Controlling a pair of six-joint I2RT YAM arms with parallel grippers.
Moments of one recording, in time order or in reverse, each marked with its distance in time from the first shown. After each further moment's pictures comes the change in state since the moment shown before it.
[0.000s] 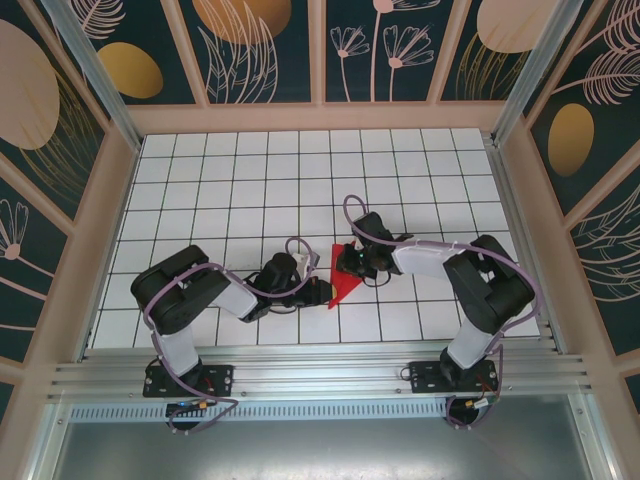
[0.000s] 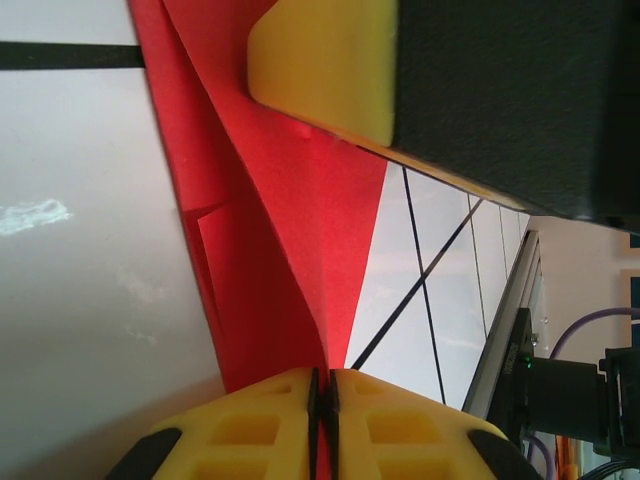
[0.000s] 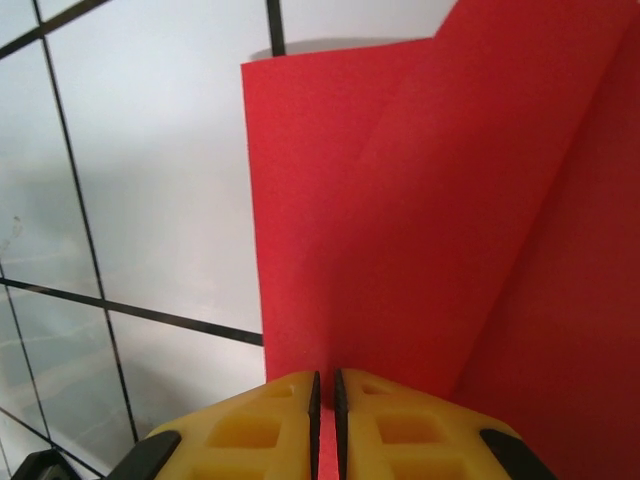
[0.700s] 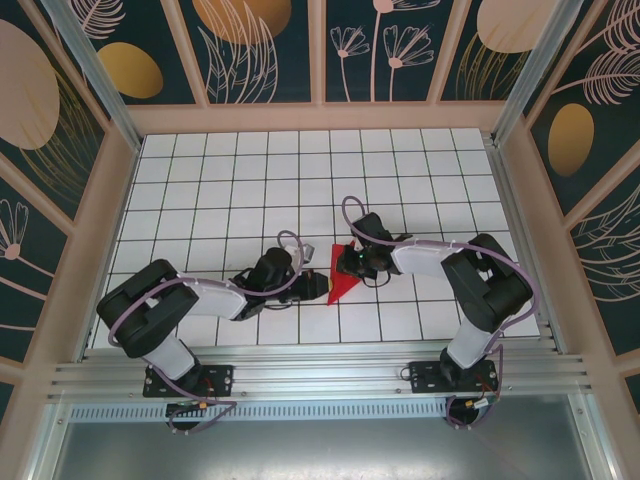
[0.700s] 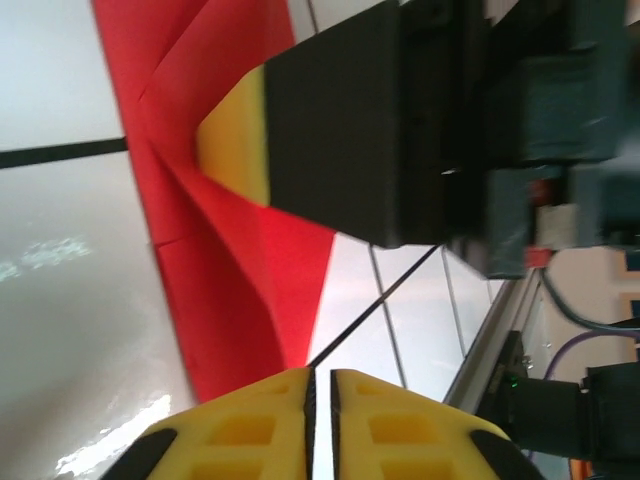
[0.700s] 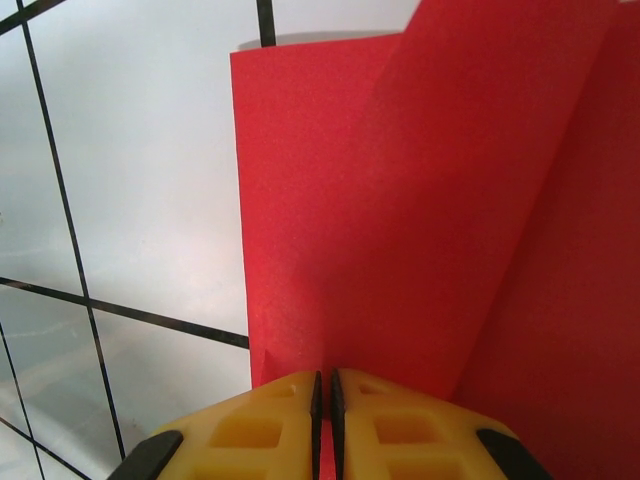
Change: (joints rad) left arm -0.002 -0.211 0.001 -0.180 -0.083 0.031; right arm 0.002 0.008 0.000 0.001 0.000 -0.023
